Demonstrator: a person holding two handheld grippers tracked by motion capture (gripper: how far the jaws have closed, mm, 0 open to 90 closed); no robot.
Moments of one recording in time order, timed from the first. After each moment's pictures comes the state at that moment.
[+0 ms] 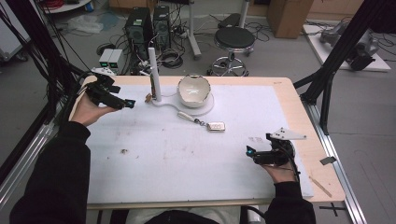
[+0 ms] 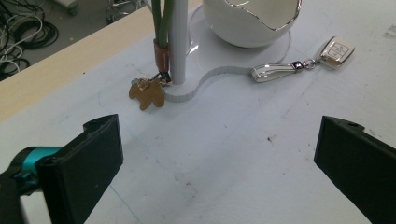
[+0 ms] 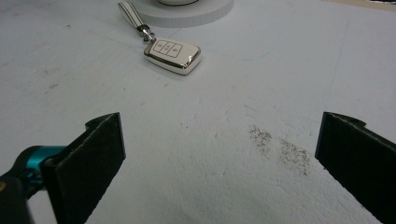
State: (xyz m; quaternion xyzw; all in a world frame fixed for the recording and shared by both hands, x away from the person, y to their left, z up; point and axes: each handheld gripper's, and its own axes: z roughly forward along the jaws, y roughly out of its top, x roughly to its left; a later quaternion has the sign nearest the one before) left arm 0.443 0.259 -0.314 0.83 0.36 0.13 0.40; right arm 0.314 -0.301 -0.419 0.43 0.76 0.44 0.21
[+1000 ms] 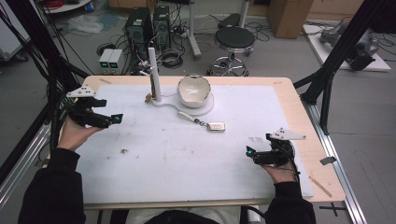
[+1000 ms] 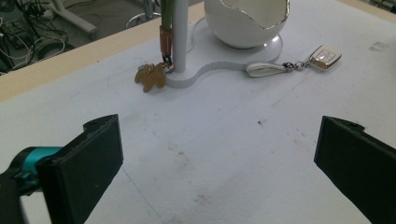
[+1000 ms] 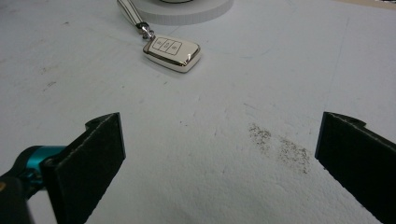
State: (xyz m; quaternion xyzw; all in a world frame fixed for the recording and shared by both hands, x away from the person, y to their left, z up) left arm 0.377 0.293 -0.341 0.78 0.38 0.18 0.47; right arm 0.314 -0.301 -0.419 0.43 0.76 0.44 0.21
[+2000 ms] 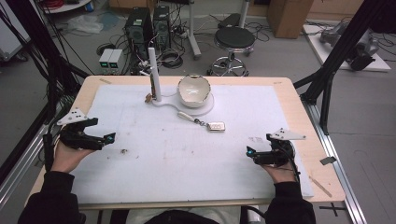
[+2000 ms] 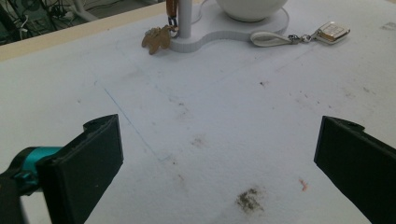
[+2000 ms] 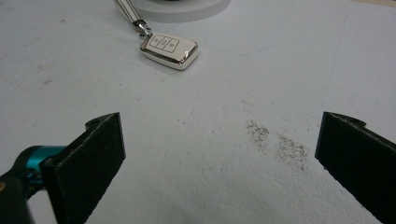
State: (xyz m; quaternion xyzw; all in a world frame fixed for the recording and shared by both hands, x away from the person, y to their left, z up) left arm 0.329 0.310 -0.382 0.77 0.39 0.20 0.47; right arm 0.314 -0.301 -0.421 0.43 0.76 0.43 0.21
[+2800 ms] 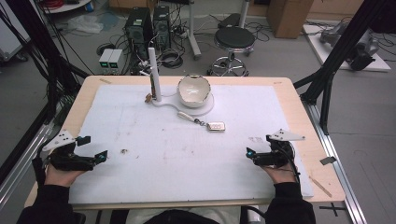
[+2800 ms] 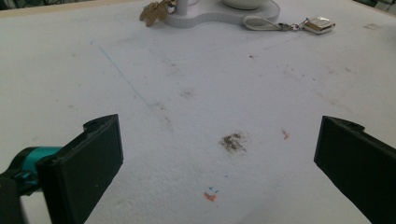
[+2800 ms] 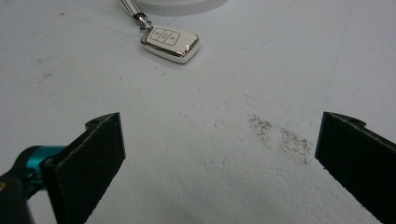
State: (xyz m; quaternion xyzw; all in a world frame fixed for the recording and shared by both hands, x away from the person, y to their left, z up) left arm 0.282 0.333 -0.421 0.74 0.41 0.20 0.50; right arm 0.312 -0.301 -0.423 0.43 0.77 0.43 0.21
